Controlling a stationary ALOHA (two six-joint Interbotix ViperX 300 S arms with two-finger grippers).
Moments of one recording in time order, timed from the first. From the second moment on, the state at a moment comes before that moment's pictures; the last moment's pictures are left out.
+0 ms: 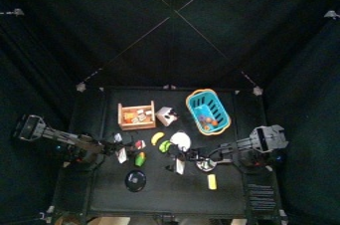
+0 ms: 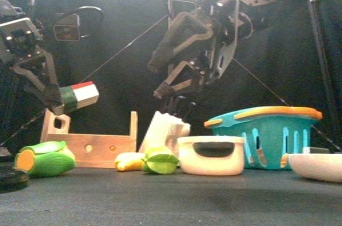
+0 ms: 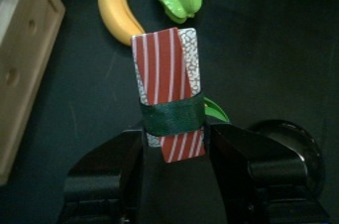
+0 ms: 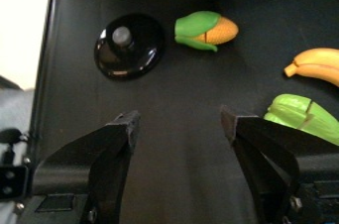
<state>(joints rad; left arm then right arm) -0.15 -0.55 1.10 0.73 0.36 -1.09 0.08 0.04 0.57 0.31 -0.08 0.05</state>
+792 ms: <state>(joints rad) -0.08 -0.55 1.04 1.31 0.32 -1.09 0.01 -0.03 0.53 0.91 -0.21 0.06</state>
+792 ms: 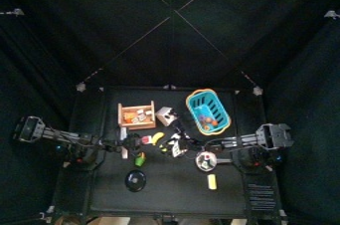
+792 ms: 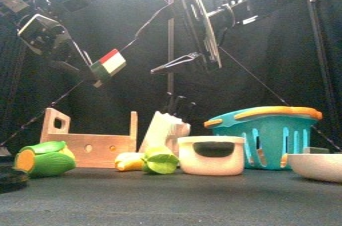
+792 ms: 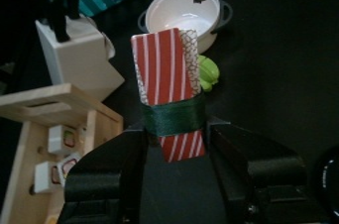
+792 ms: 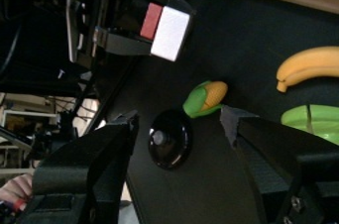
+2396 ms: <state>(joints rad) -0.06 -0.30 0.87 1.41 0.30 -1.10 -0.04 0.12 0.43 0.89 -0.26 0.05</state>
